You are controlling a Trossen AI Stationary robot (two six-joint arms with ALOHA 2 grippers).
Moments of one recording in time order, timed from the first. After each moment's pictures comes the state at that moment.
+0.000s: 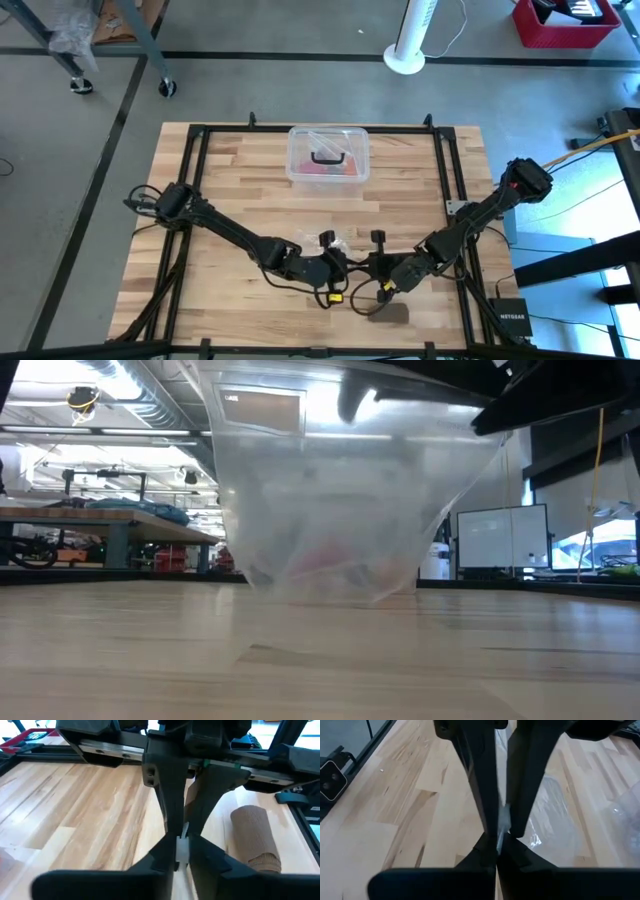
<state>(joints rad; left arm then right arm) -0.42 1.98 1.45 0.06 -0.53 -0.22 0.64 1.46 0.79 0.00 0.53 0.20</state>
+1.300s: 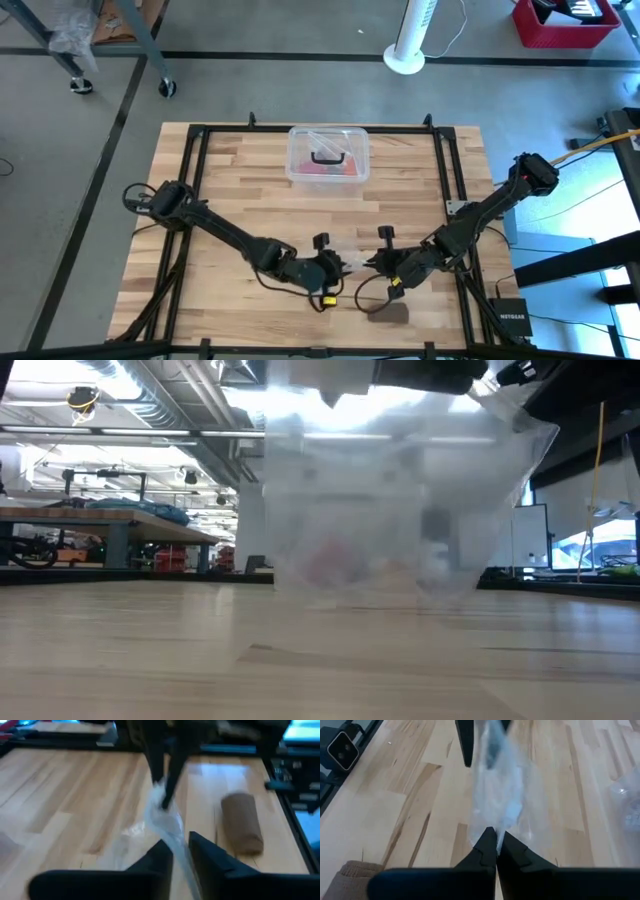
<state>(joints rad) -0.45 1.94 1.45 -0.05 -0.52 -0.28 0.64 1.36 0.84 -0.29 0.45 0.25</state>
